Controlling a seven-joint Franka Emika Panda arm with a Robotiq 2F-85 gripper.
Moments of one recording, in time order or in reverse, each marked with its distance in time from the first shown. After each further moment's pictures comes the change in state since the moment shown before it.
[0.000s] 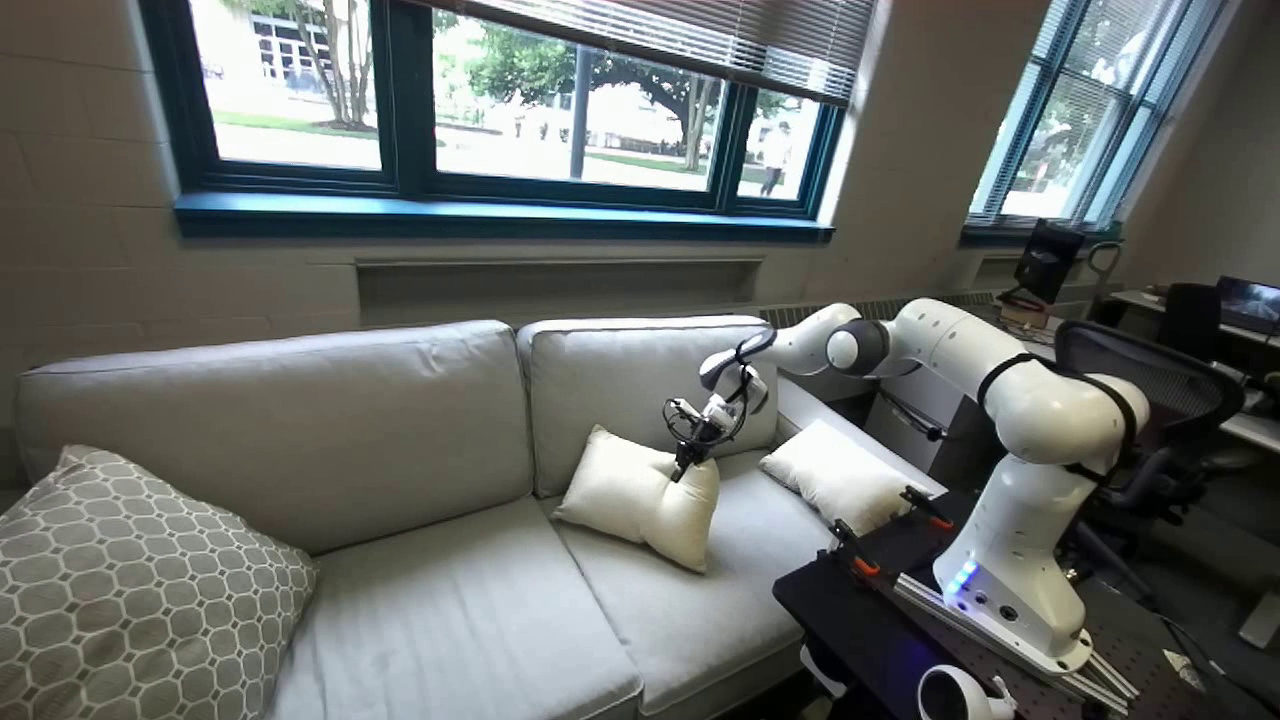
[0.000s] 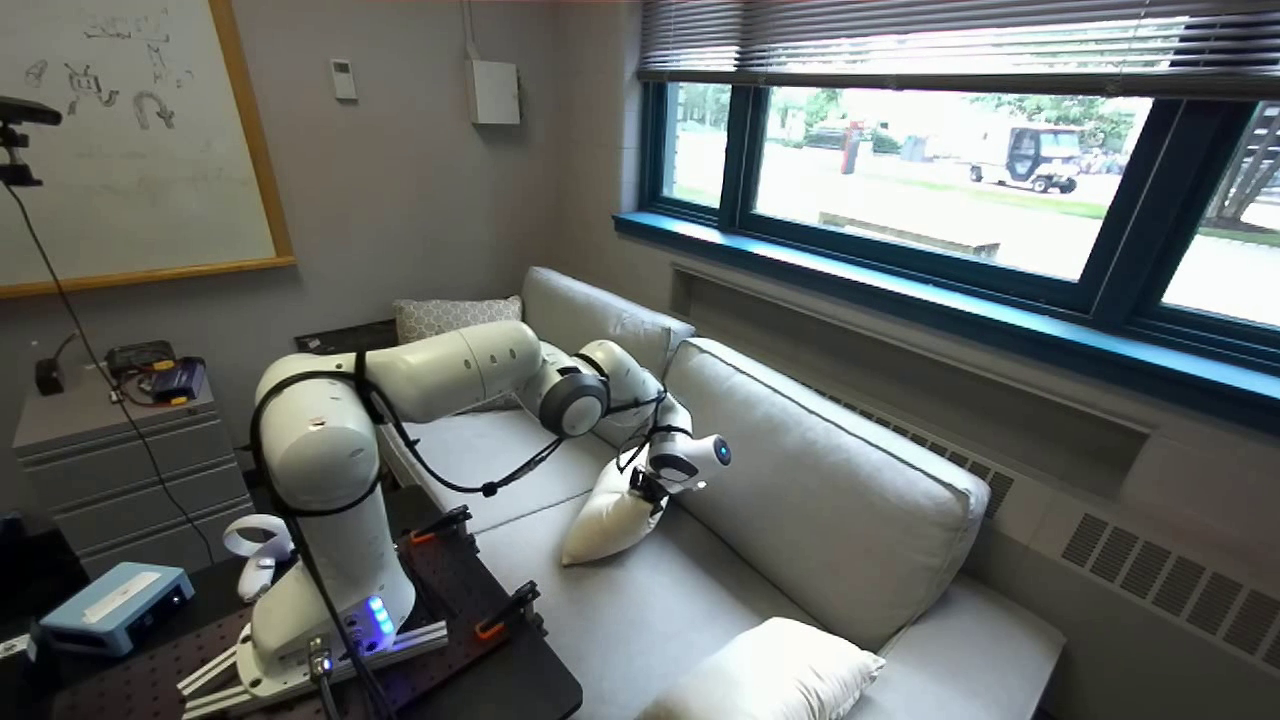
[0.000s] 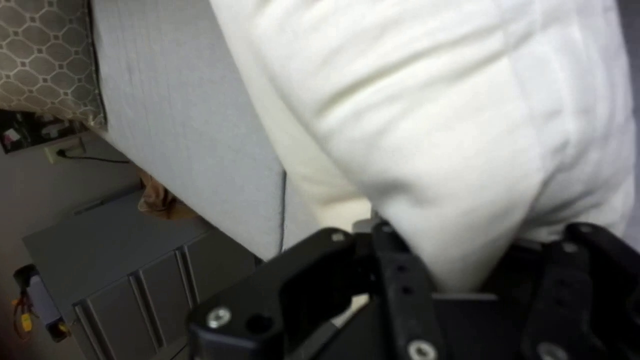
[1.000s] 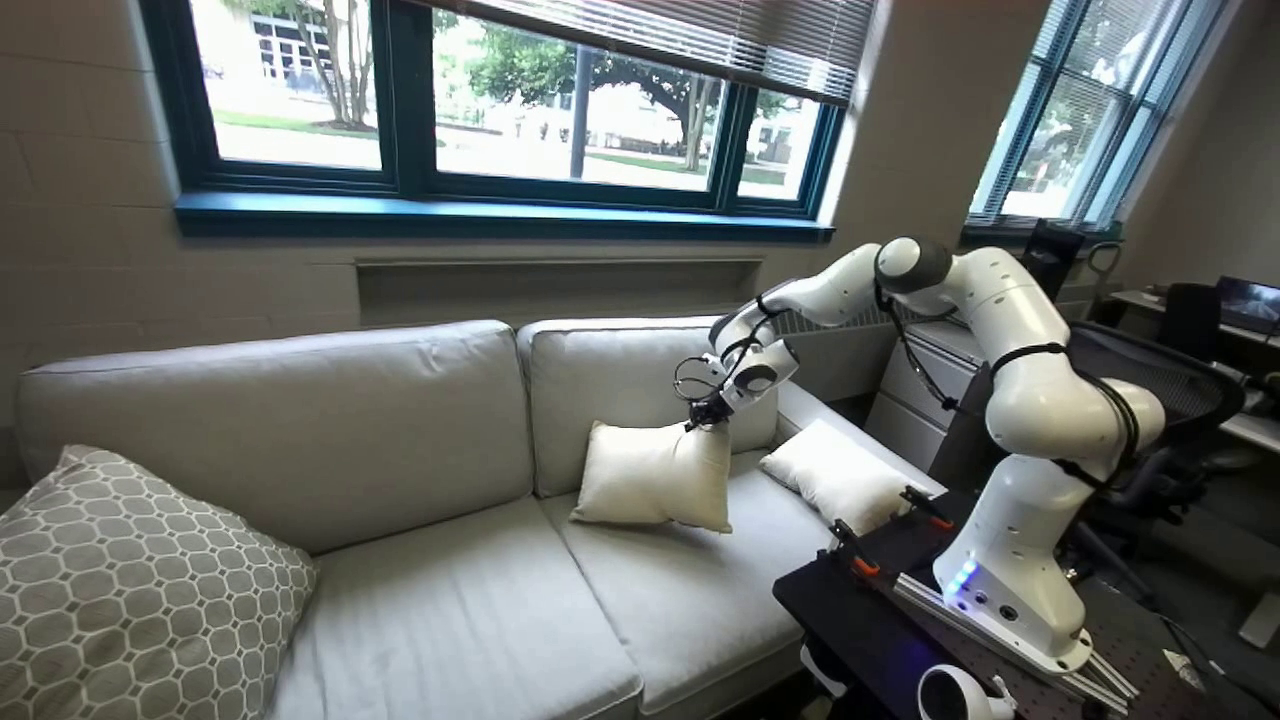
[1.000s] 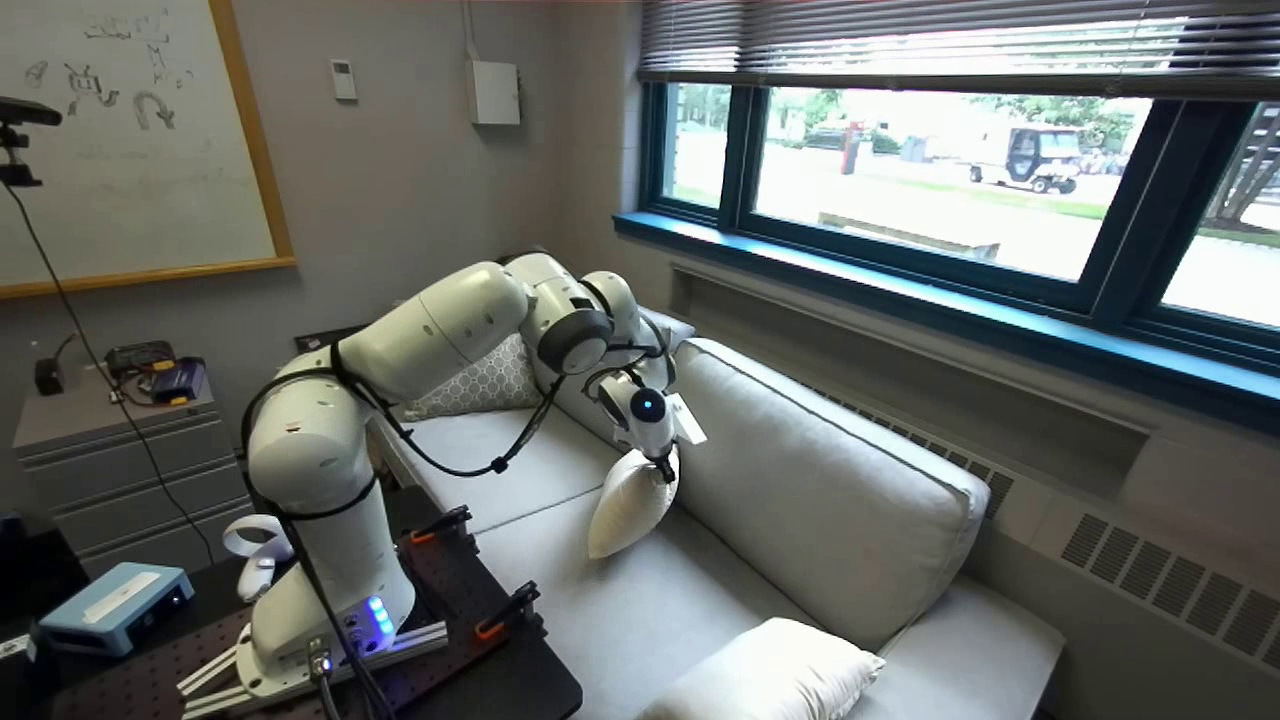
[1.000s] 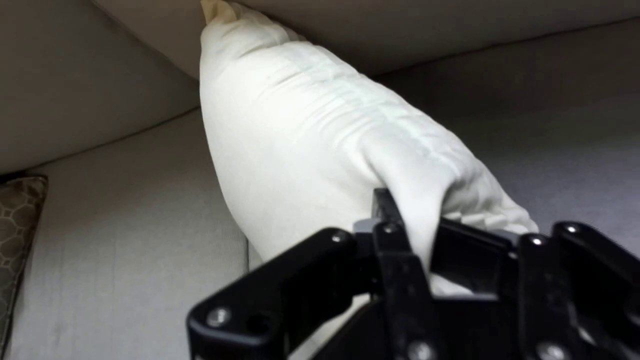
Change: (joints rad) arm -0.221 -0.420 0.434 -0.647 0.709 1.081 -0.709
